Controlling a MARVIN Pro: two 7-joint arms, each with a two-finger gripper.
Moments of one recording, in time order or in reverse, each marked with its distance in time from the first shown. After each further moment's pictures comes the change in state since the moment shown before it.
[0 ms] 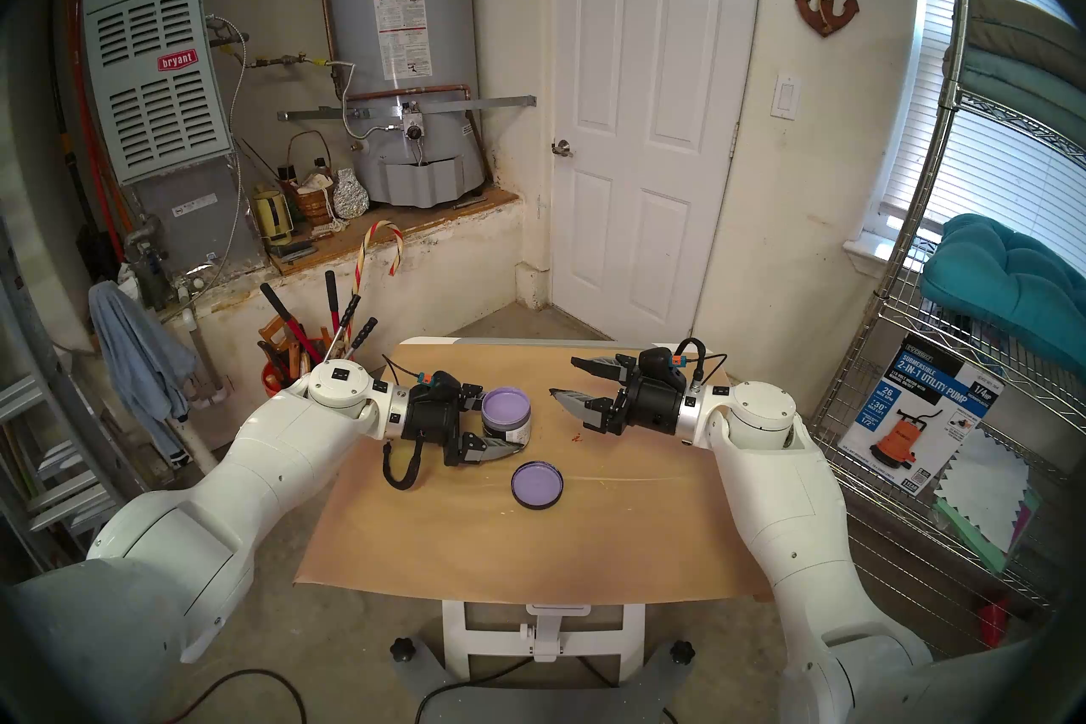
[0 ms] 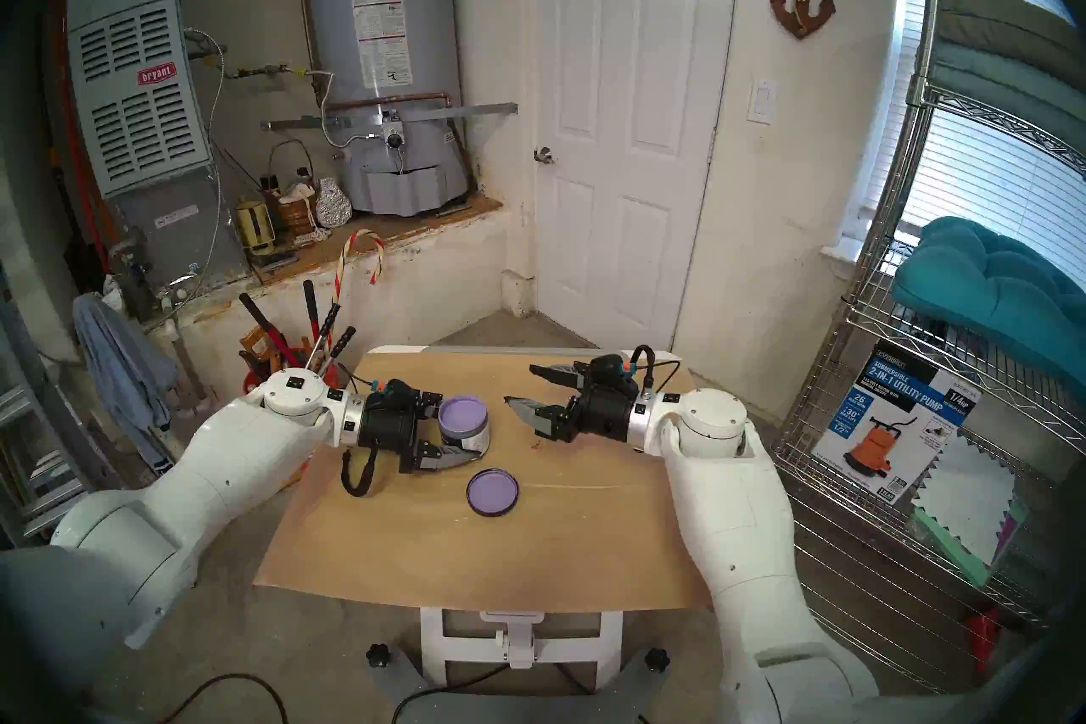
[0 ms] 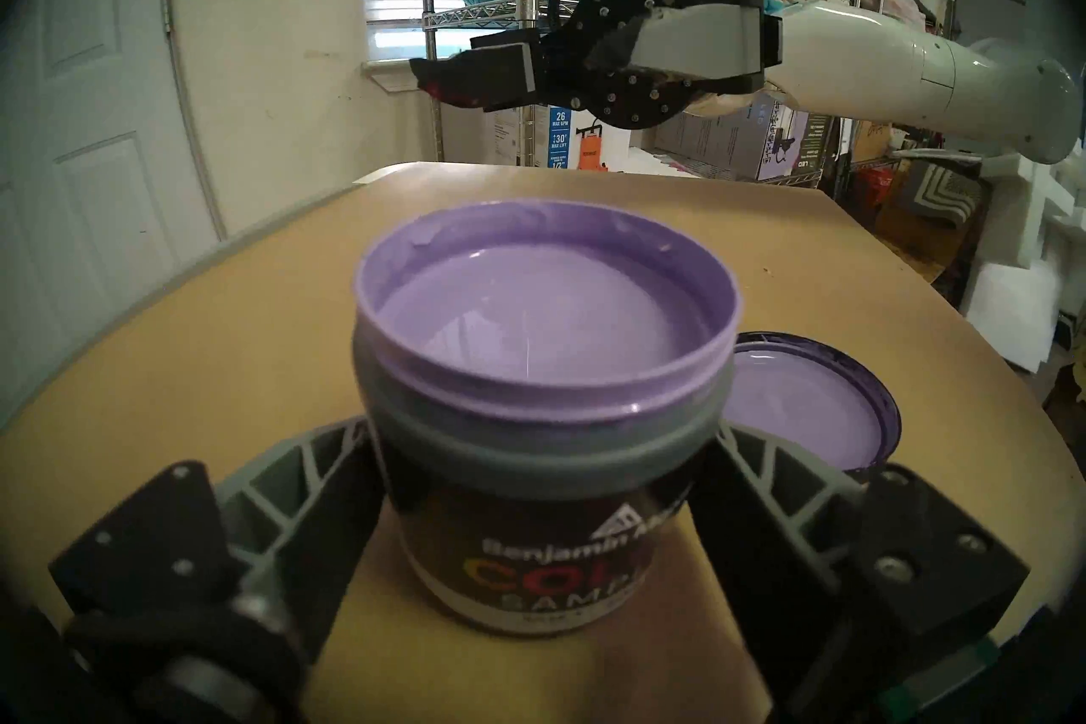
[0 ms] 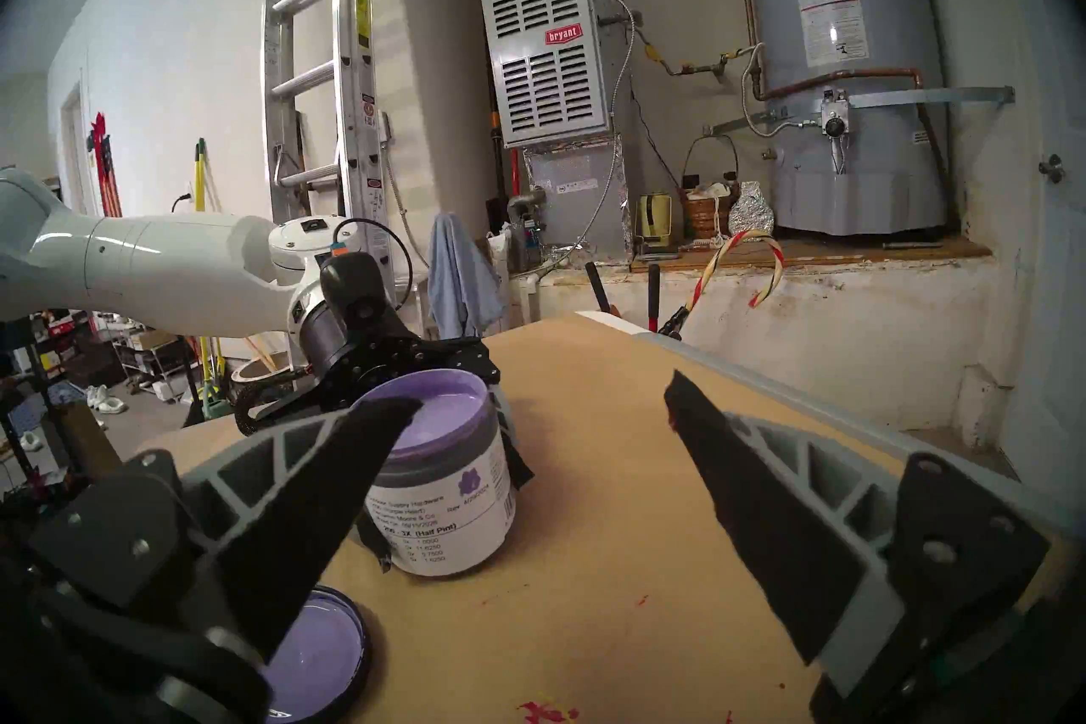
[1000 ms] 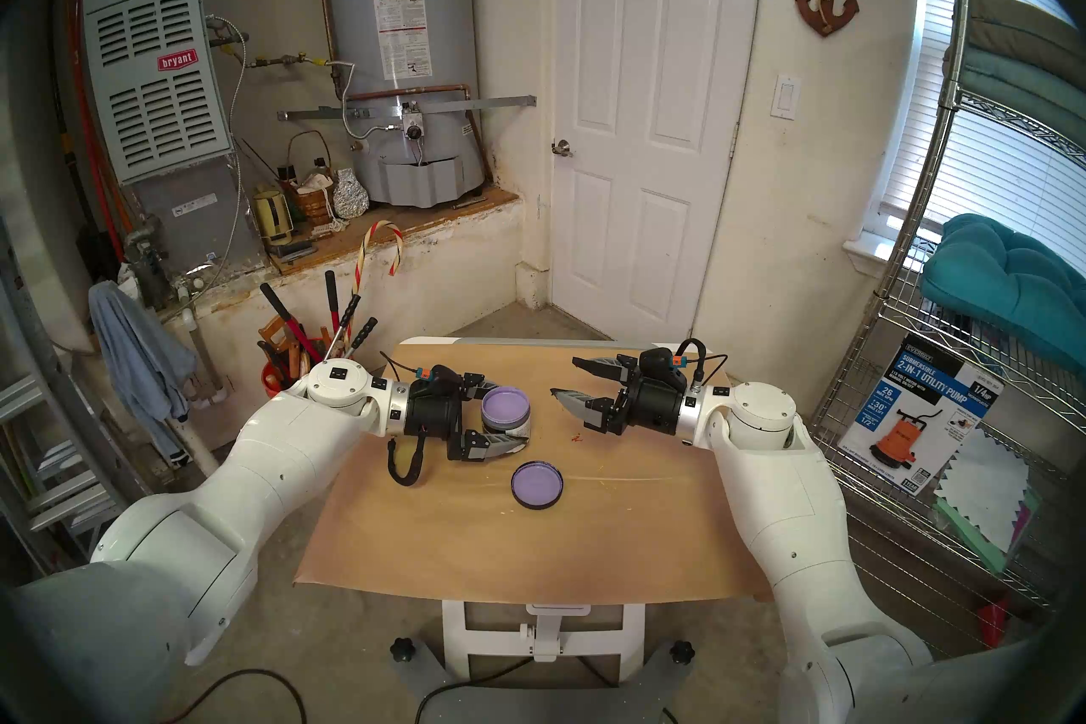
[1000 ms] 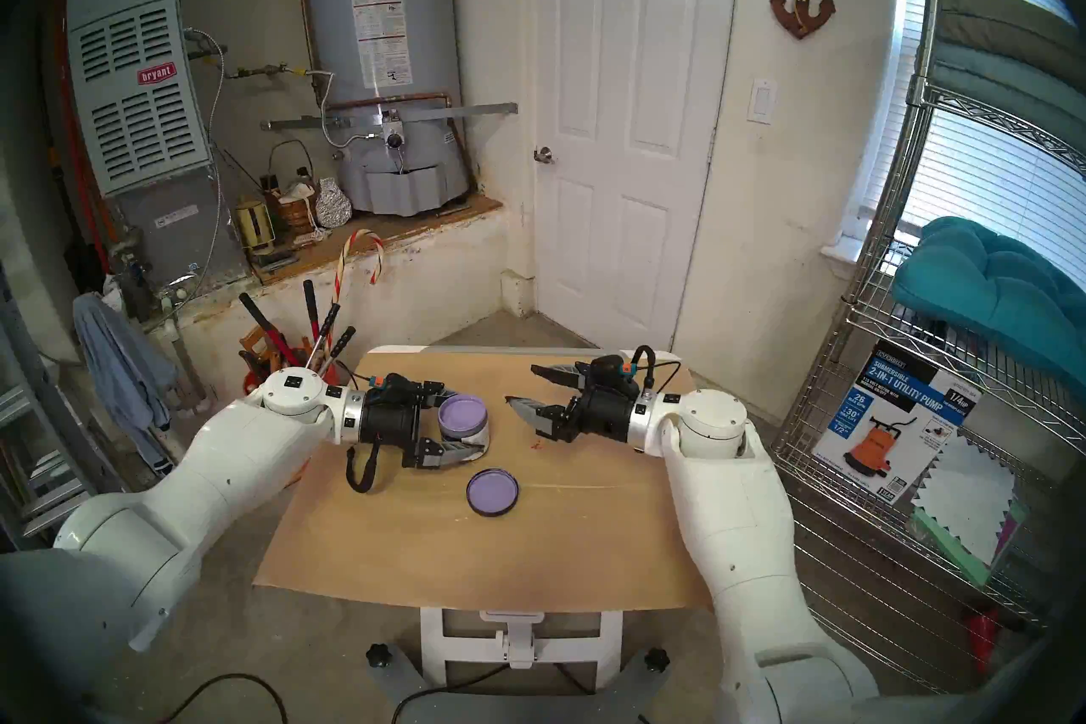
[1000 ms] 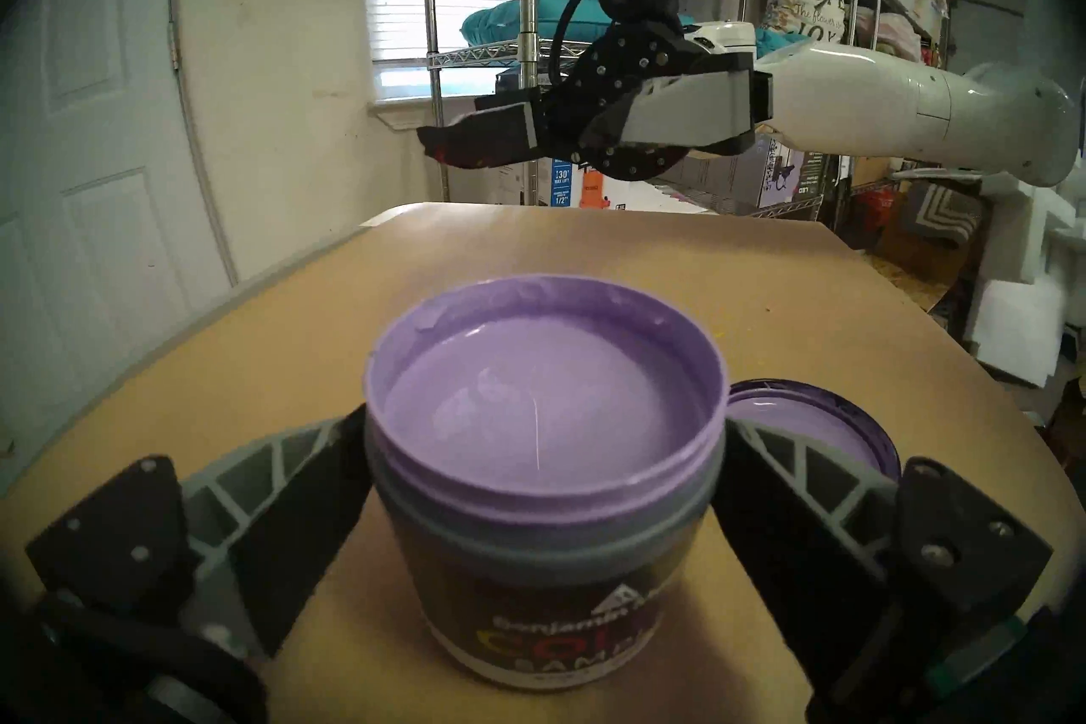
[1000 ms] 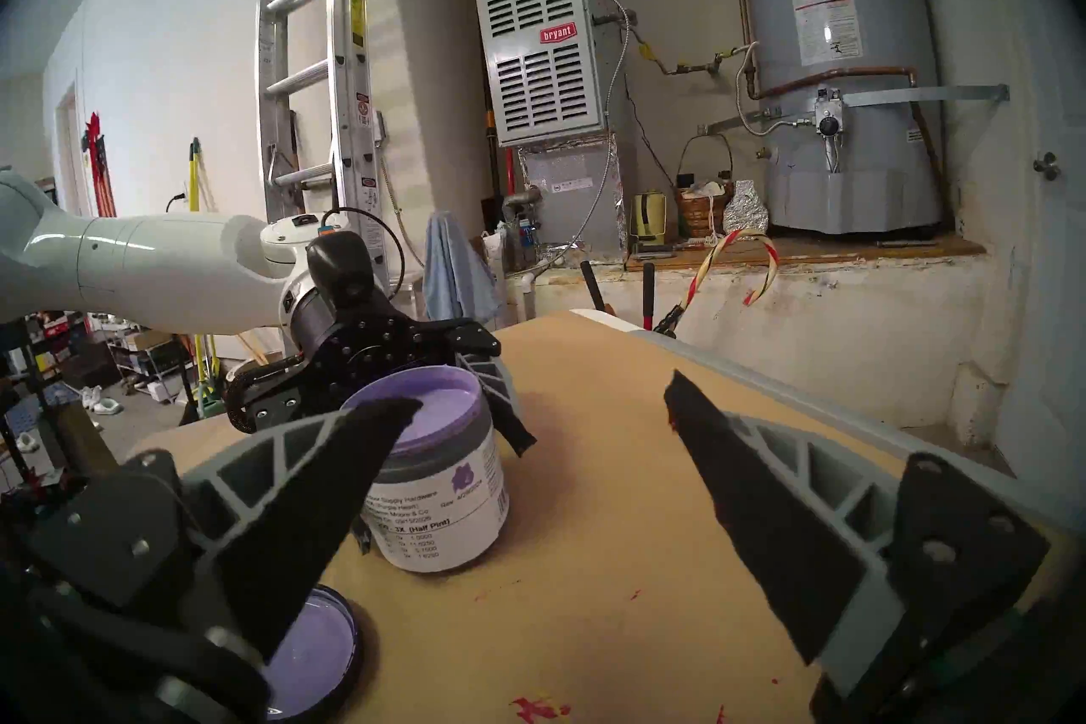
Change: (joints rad) left arm 0.009 -0.011 -0.038 -0.012 -0.027 -0.019 -0.021; right arm 0.001 -0.001 0.004 0.005 -0.003 -0.003 -0.008
